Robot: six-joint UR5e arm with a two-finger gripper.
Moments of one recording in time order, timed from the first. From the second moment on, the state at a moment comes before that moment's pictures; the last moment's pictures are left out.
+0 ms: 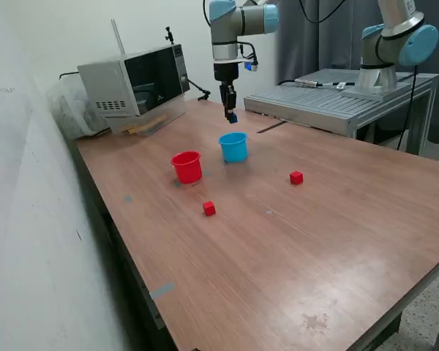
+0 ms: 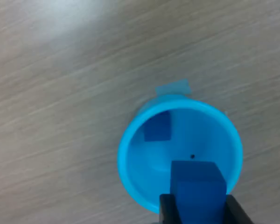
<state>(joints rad) -0.36 -1.15 1.74 -2.27 -1.57 3.16</state>
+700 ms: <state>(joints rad) -0.36 -1.15 1.74 -2.28 -1.54 3.16</state>
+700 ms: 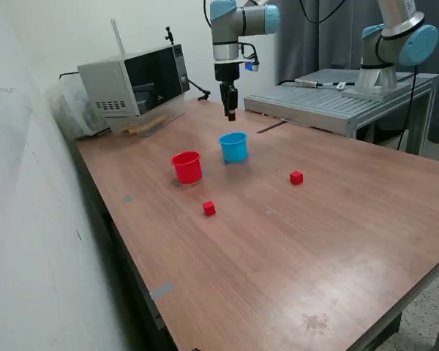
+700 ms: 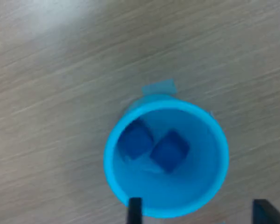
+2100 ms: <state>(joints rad) 0.09 -1.42 1.77 -2.05 -1.54 3.16</state>
